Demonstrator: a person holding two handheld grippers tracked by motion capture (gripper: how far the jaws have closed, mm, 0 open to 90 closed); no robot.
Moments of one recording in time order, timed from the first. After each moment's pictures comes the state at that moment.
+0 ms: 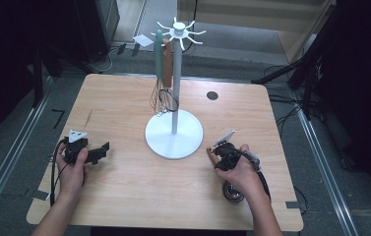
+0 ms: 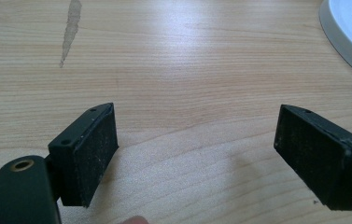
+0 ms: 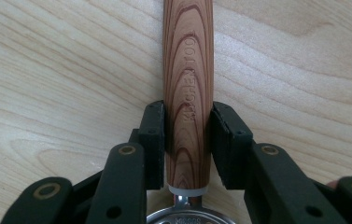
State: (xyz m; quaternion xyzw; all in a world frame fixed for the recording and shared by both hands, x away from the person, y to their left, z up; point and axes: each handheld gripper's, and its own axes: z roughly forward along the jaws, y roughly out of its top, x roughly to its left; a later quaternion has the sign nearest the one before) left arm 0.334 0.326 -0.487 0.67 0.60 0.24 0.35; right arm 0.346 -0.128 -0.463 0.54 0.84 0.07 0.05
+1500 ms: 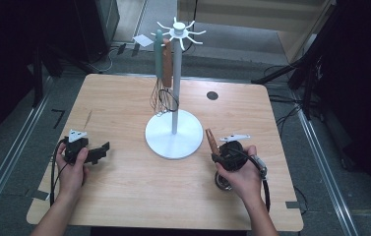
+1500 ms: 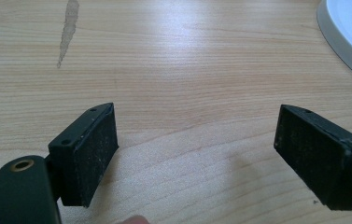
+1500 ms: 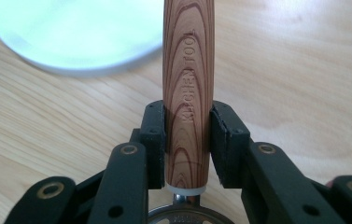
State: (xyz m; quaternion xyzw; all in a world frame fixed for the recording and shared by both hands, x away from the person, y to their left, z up) left arm 0.335 0.327 -0.487 0.68 0.60 0.24 0.36; right arm 0.327 -0.138 -0.443 0.52 0.79 0.29 0.14
